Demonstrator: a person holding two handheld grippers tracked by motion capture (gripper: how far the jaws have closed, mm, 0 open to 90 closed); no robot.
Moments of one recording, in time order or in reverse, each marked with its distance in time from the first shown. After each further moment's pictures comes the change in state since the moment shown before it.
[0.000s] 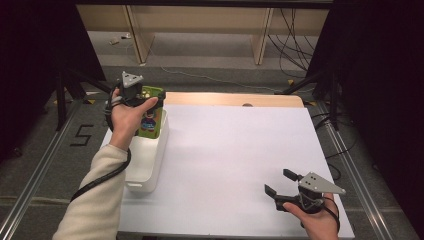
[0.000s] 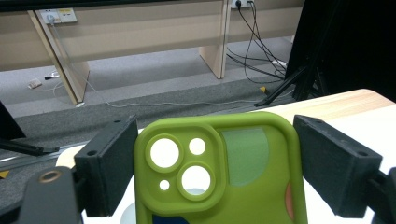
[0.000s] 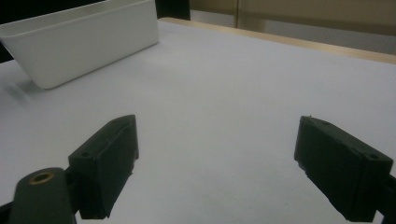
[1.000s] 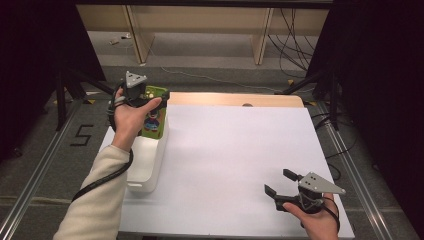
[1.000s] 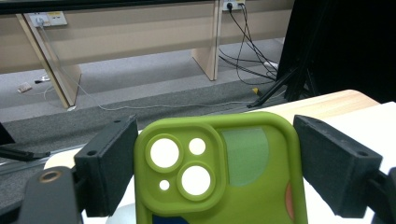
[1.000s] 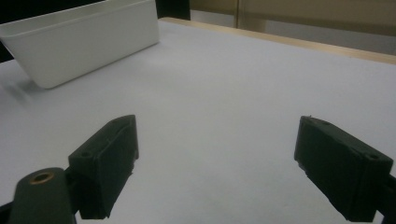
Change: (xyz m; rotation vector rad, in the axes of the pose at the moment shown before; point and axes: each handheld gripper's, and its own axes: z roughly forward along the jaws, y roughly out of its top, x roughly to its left) left arm -0.011 0.003 -0.002 -0.010 -0.031 0.010; right arm 0.000 0.000 0.000 -0.001 0.002 -0.002
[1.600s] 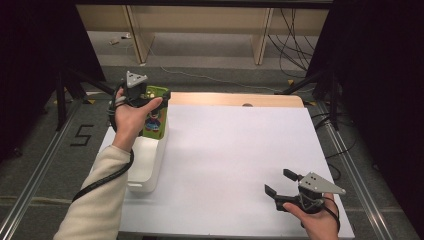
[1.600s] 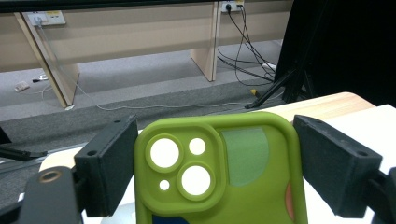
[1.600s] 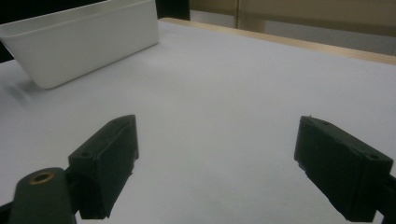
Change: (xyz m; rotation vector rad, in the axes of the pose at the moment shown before) left arm -0.003 0.002 -0.002 -0.005 -0.003 -0.015; right arm 0.000 0.000 0.000 0.000 -0.001 -0.001
